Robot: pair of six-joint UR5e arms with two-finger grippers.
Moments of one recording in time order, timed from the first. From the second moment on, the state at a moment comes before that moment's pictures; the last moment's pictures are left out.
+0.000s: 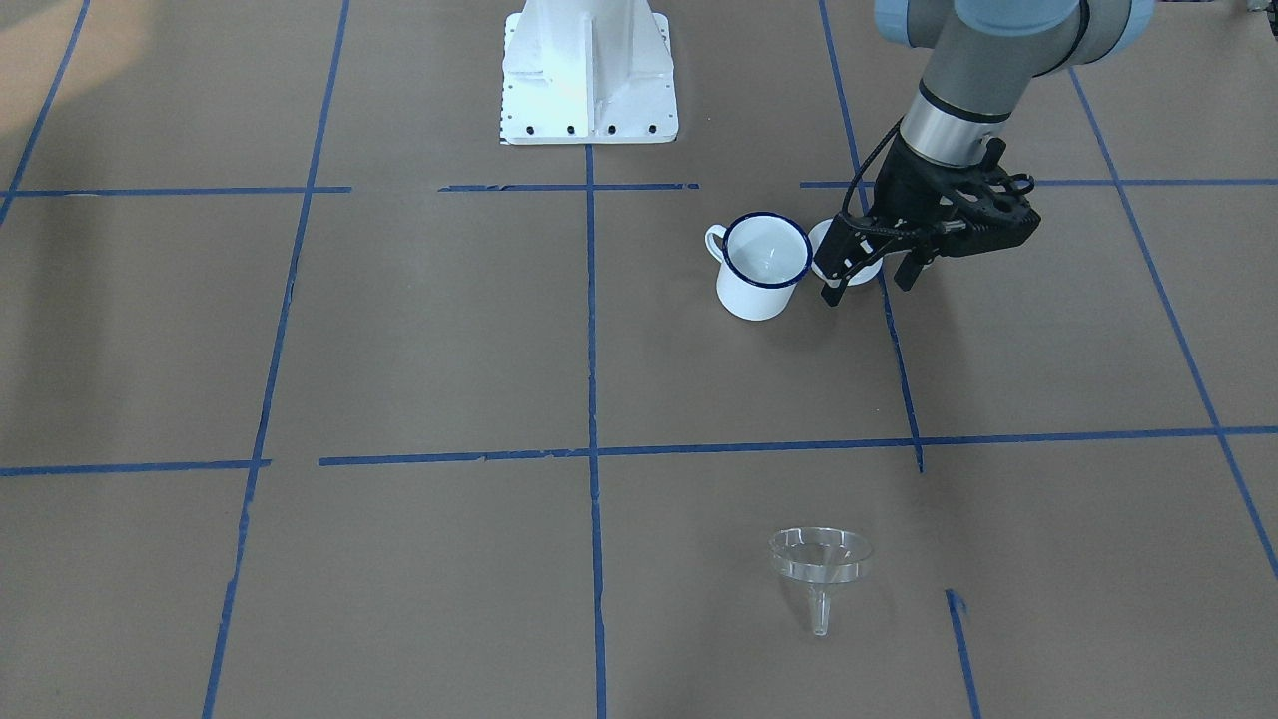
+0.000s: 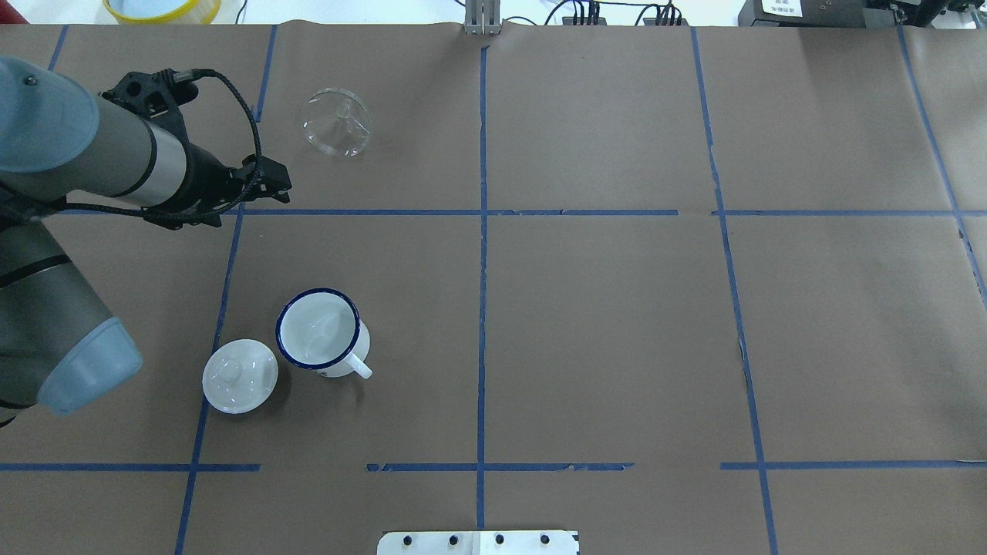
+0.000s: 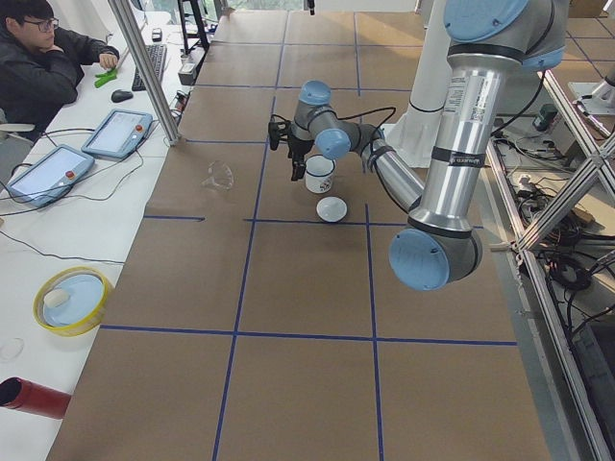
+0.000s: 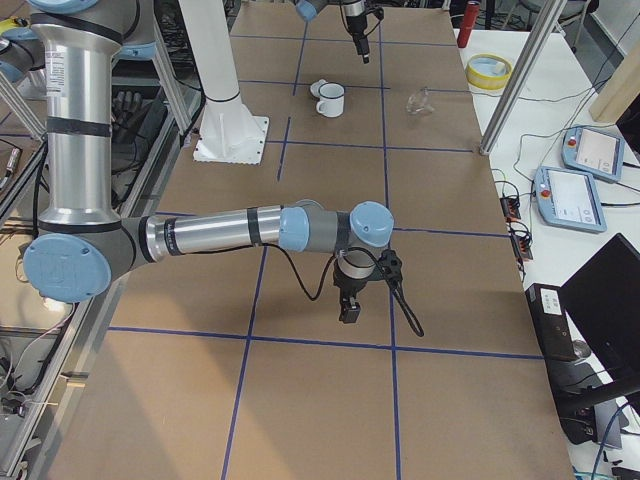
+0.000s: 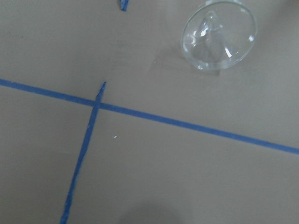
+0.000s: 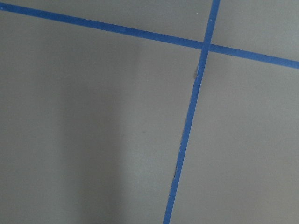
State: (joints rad) left arm -0.80 -1.96 -1.96 -1.70 -1.90 -1.47; right arm 1.45 -1.63 1.79 -1.79 2.31 -0.13
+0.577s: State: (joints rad) left arm -0.84 -2.17 -1.55 -2.04 -1.69 -2.17; right arm 1.45 -1.63 1.79 -1.79 2.31 -0.13
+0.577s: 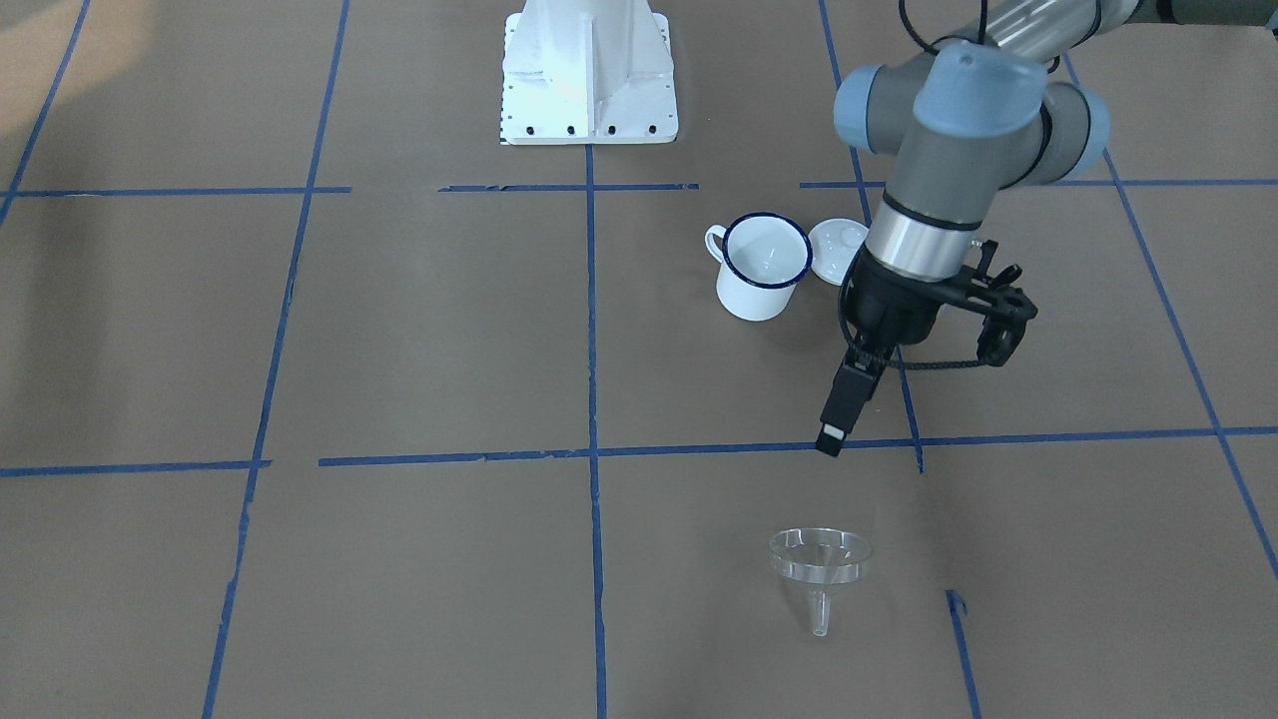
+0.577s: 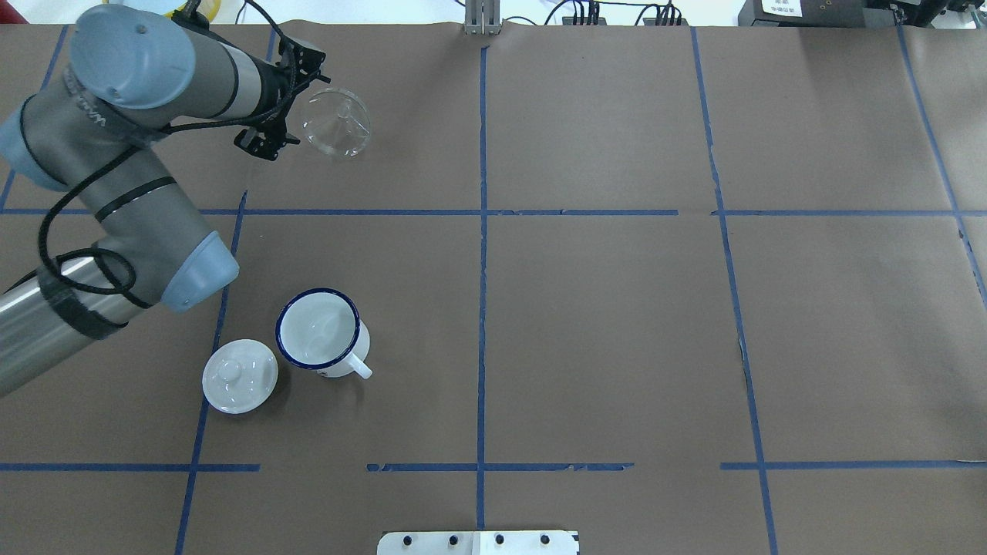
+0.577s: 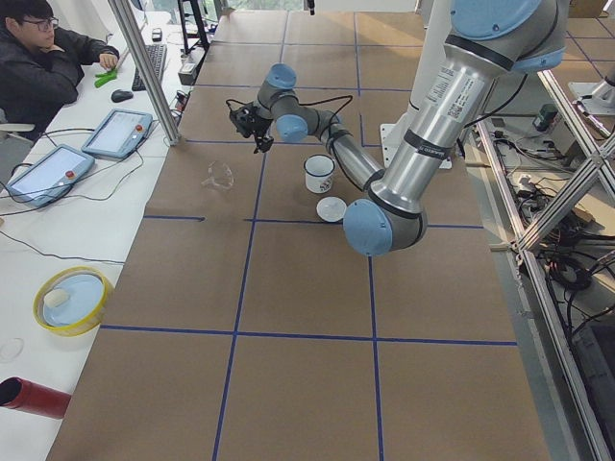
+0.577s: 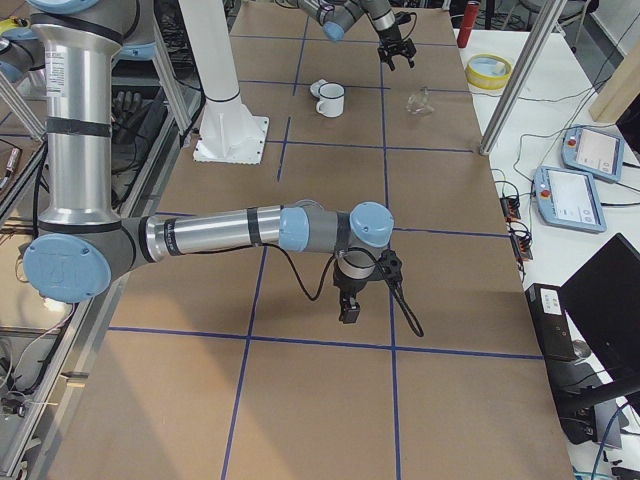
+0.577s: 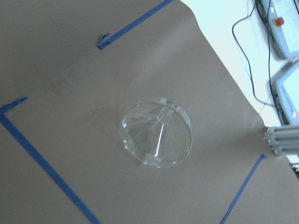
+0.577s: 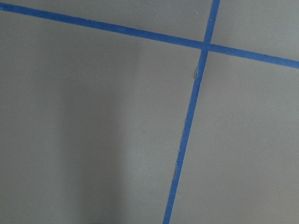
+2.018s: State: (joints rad) left arm -0.82 -2.33 -1.13 -2.31 -1.52 -2.35; right arm 1.45 -1.63 1.79 -1.79 2.31 -0.13
